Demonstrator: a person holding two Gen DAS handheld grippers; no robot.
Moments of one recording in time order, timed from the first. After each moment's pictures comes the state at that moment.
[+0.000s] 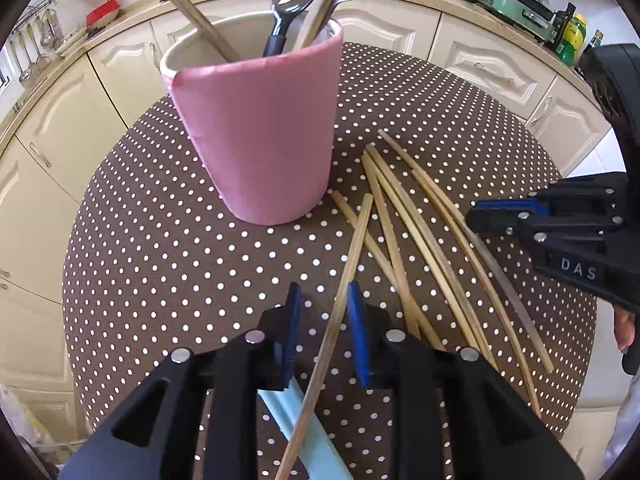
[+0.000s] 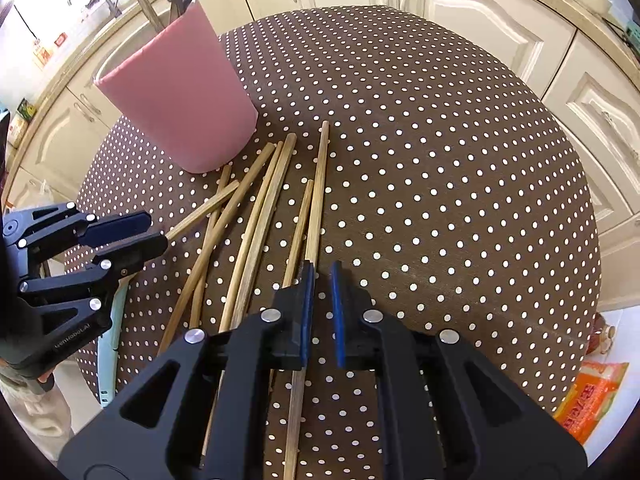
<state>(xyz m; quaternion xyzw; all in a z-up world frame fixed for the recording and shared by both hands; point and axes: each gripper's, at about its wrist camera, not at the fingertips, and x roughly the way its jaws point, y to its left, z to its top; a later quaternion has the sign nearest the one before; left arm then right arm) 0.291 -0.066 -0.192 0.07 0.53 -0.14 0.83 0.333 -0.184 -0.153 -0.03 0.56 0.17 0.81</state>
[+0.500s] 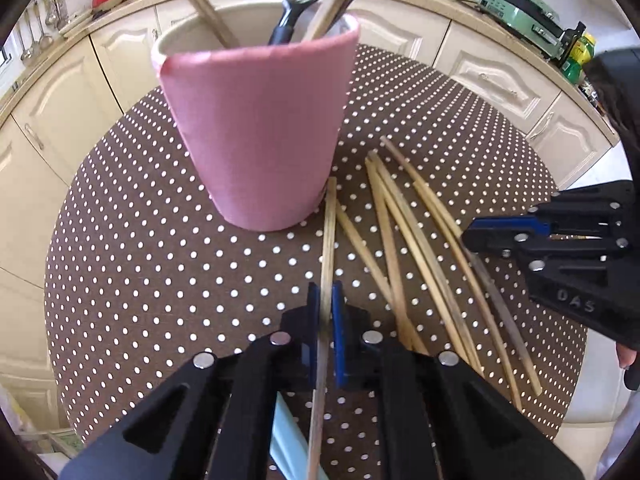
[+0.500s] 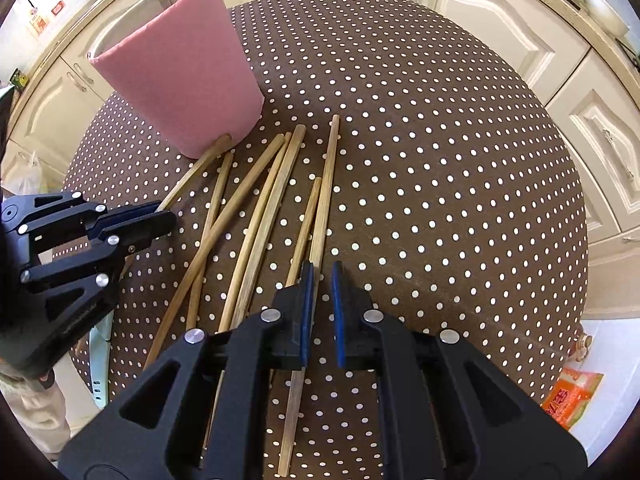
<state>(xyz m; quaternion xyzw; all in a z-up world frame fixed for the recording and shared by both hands) 0.312 -0.067 -0.202 0.04 0.53 -0.14 0.83 0.343 -0.153 -0.154 -0.07 0.59 0.17 0.79</state>
